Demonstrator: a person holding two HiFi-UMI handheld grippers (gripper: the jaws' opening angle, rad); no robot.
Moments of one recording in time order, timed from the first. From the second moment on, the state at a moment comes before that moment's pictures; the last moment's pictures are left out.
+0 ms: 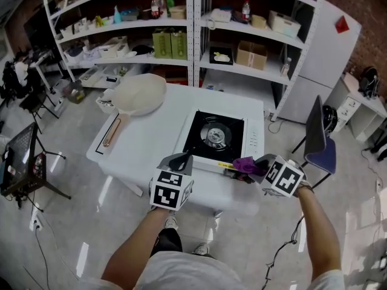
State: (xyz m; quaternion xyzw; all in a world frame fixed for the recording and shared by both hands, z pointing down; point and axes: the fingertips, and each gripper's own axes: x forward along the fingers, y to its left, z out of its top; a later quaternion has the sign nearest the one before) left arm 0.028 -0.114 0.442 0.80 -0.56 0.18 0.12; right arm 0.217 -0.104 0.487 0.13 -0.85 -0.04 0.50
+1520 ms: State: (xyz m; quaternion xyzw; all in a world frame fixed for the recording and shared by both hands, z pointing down) left arm -0.082 -0.136 0.465 0.77 -0.60 0.18 0.15; right arm 0.039 -0.107 0.501 -0.01 -0.88 -0.03 0.47
